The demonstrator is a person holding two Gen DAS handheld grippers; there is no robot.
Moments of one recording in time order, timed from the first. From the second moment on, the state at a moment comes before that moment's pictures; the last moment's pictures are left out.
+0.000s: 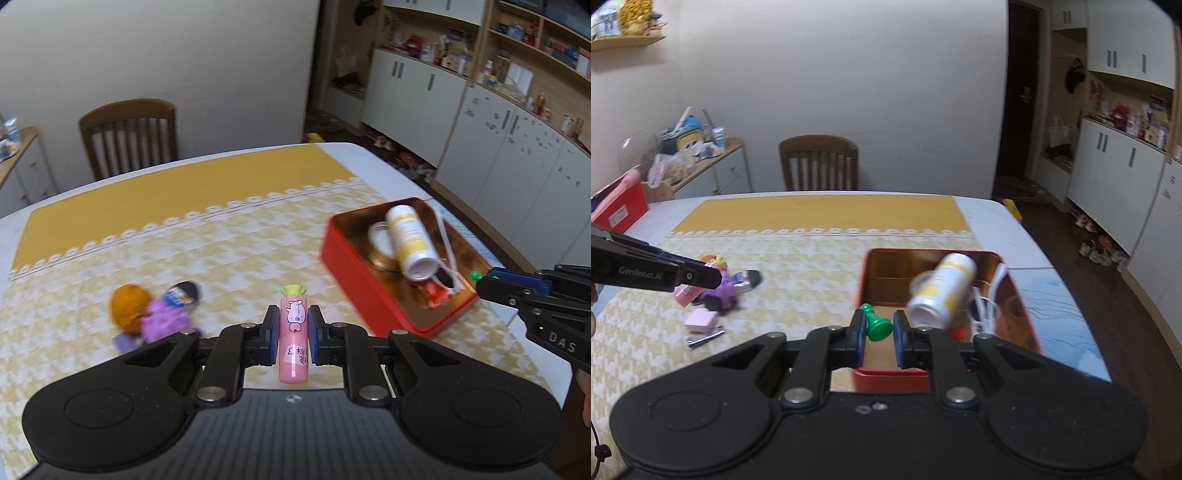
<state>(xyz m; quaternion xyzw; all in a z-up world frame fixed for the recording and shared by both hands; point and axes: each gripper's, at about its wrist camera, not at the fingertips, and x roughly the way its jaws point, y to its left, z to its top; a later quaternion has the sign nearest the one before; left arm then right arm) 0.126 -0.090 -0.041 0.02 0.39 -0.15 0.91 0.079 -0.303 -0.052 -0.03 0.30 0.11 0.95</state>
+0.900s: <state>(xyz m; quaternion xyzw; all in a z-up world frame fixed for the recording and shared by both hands) 0.222 -0.214 -0.074 0.07 0.43 -0.19 0.88 0.130 -0.367 -0.084 -0.03 0.35 0.09 0.93</state>
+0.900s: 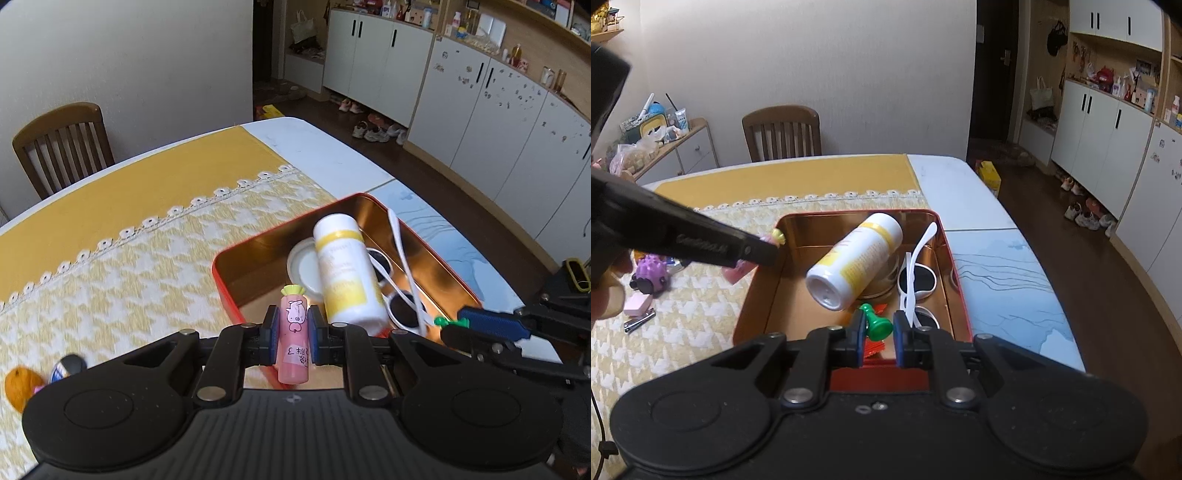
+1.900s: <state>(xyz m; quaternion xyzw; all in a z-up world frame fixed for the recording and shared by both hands) 0.283 -0.257 -0.133 0.12 0.49 -0.13 0.85 0.181 -0.377 -0.126 -0.08 0.42 0.12 0.90</state>
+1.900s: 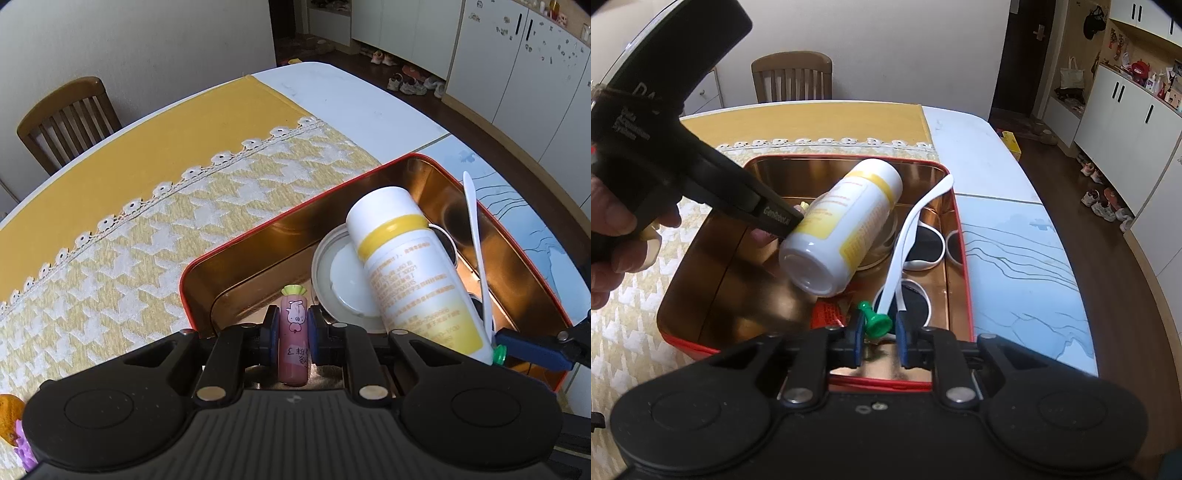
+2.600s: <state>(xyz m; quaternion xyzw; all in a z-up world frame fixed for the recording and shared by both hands) 0.267 -0.252 -0.111 0.10 0.48 -0.14 0.86 0.167 -0.391 -0.111 -0.04 0.41 0.12 0.90</state>
